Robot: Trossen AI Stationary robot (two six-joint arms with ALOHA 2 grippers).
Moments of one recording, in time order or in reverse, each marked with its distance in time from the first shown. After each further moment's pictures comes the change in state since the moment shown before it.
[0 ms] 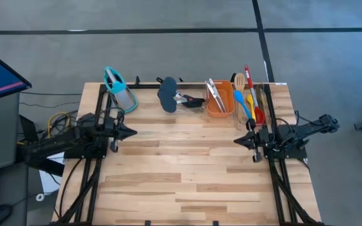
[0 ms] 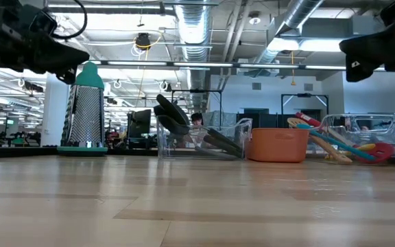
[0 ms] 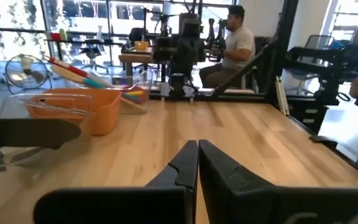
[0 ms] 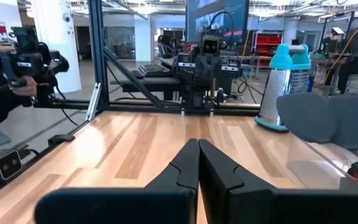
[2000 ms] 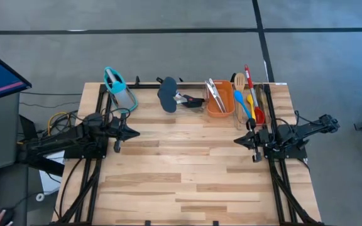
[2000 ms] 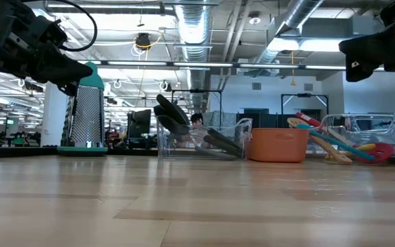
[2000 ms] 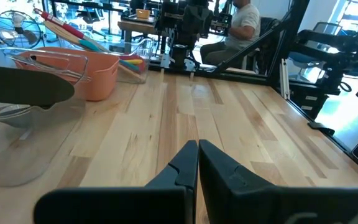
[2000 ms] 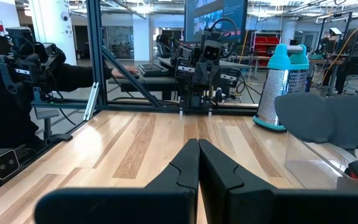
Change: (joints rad) left arm 0.001 0.147 -0.002 0.029 0.000 -0.047; right arm -0.001 0.001 0.000 -0.002 0.005 -0.010
